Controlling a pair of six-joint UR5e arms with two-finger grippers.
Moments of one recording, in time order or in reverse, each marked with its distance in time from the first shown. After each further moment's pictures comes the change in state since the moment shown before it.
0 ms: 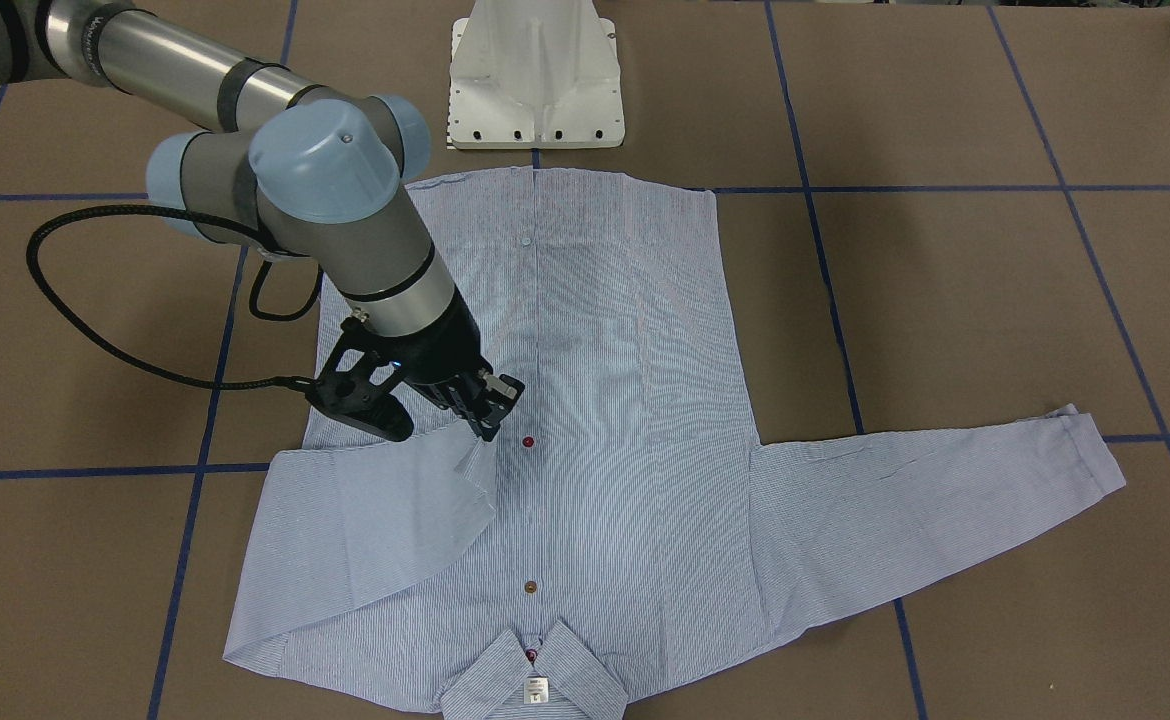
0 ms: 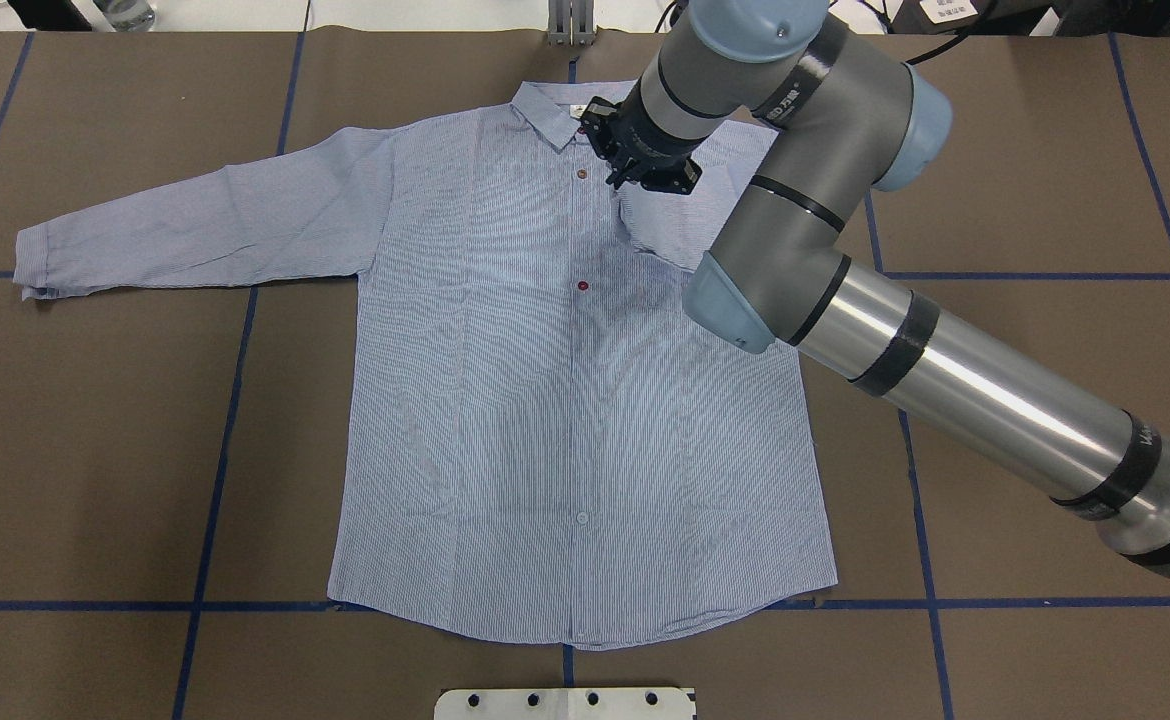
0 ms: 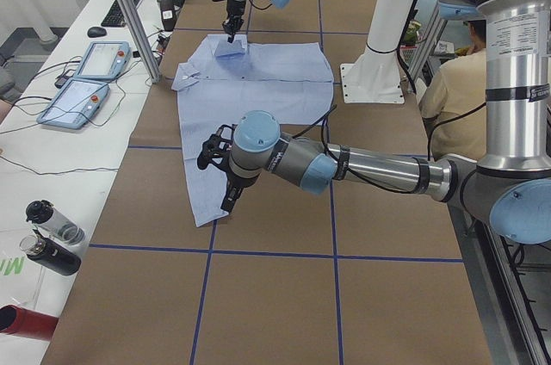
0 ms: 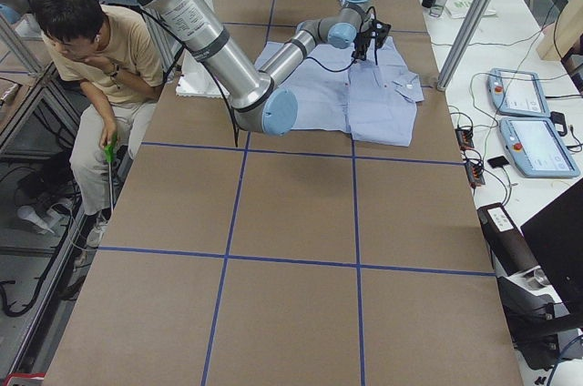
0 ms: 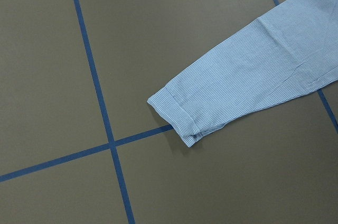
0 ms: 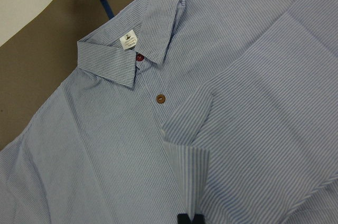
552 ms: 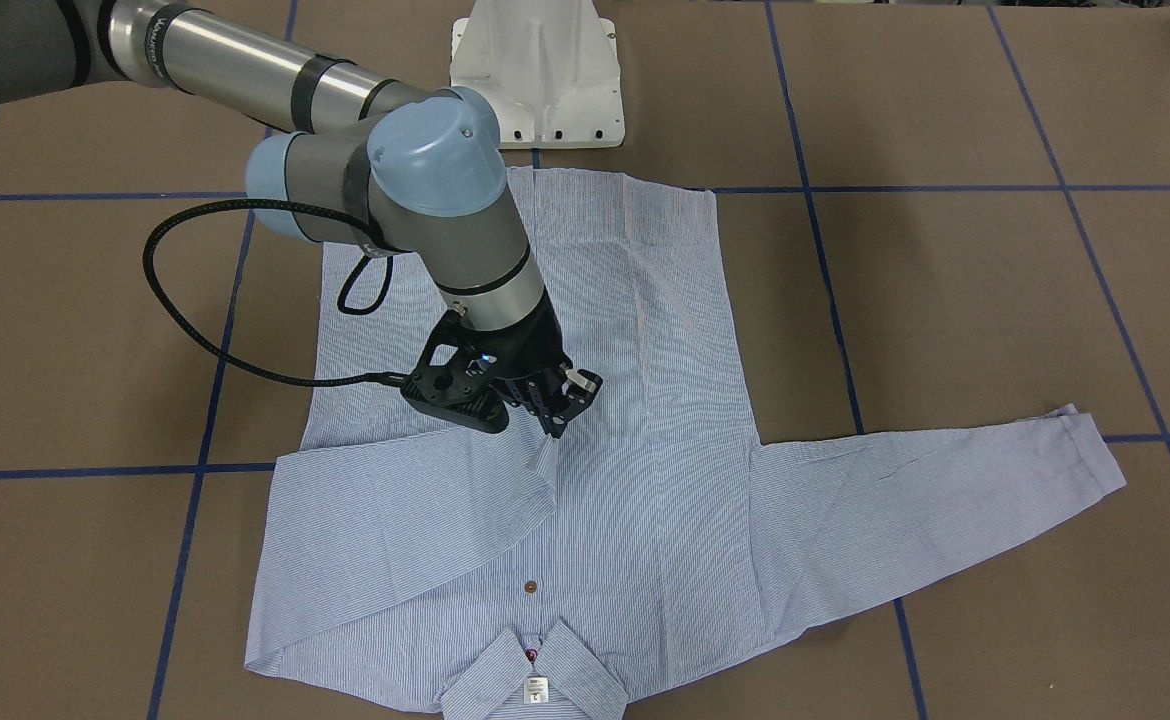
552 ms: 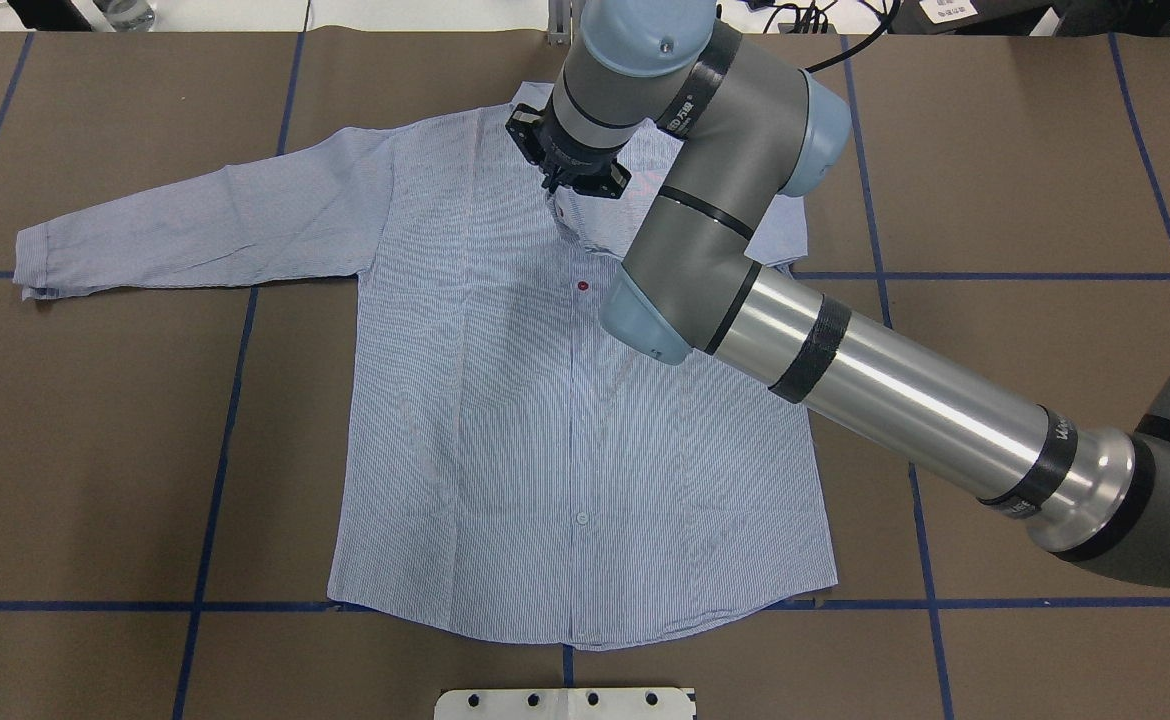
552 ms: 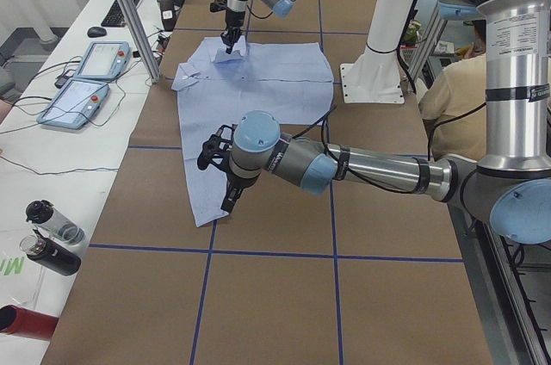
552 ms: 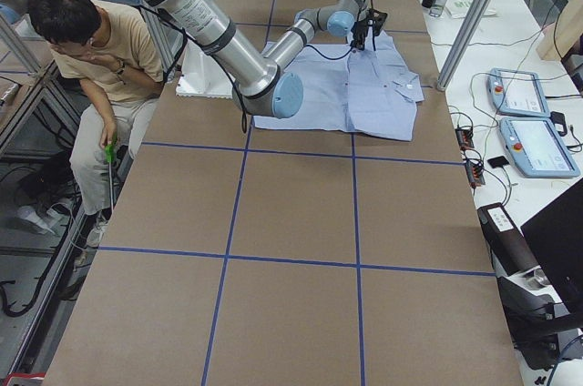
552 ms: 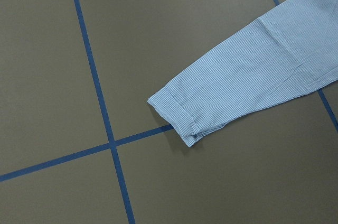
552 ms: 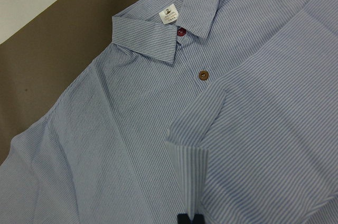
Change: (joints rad) left arm 0.000 0.001 0.001 0.000 0.000 0.000; right arm -0.049 0.101 -0.093 0.002 -0.055 0.002
